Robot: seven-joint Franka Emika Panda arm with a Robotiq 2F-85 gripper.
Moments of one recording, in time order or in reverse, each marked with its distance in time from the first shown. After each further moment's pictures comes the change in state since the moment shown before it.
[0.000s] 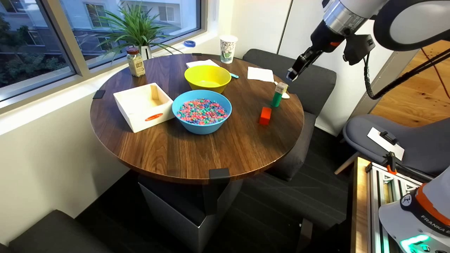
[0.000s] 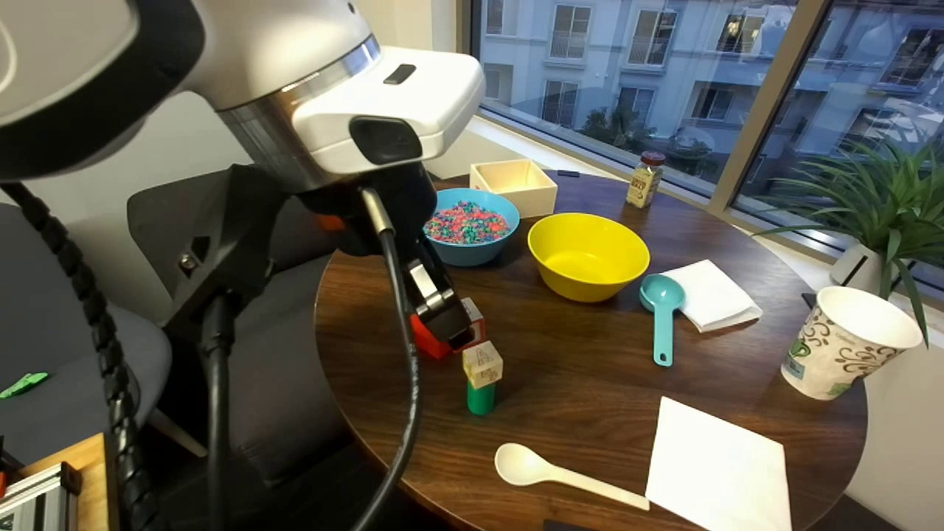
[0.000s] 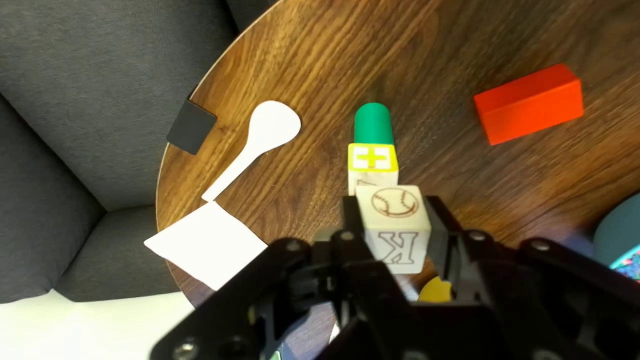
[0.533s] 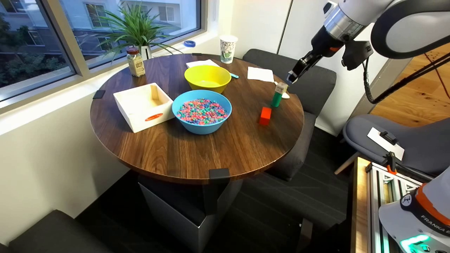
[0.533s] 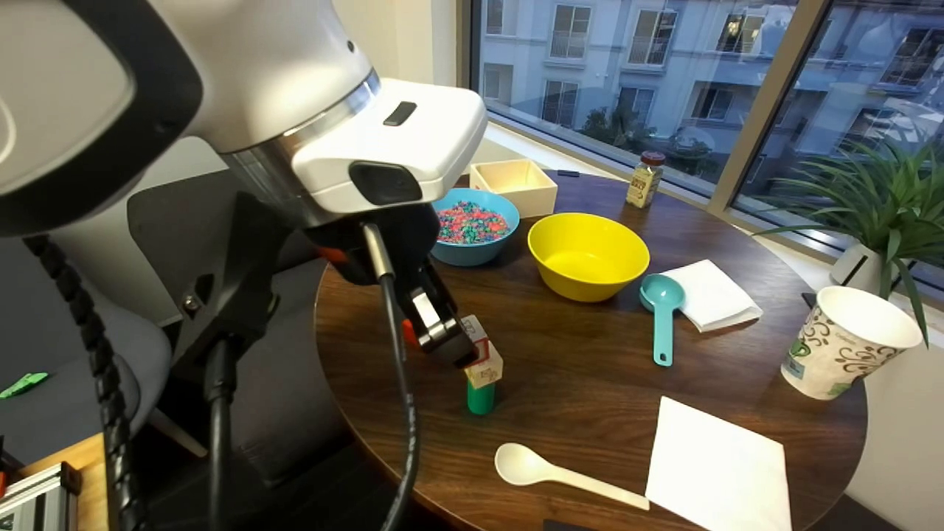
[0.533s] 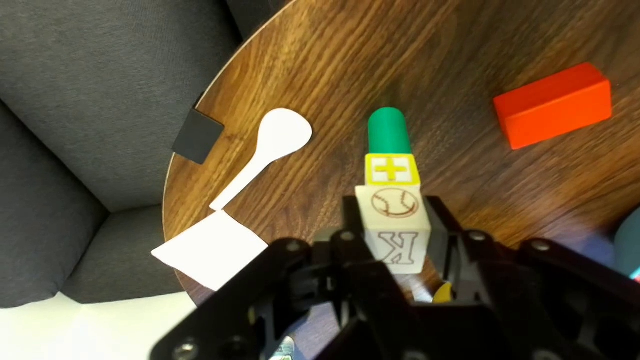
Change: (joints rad) arm -0.013 0.000 -0.016 -0.044 0.001 0.067 0.000
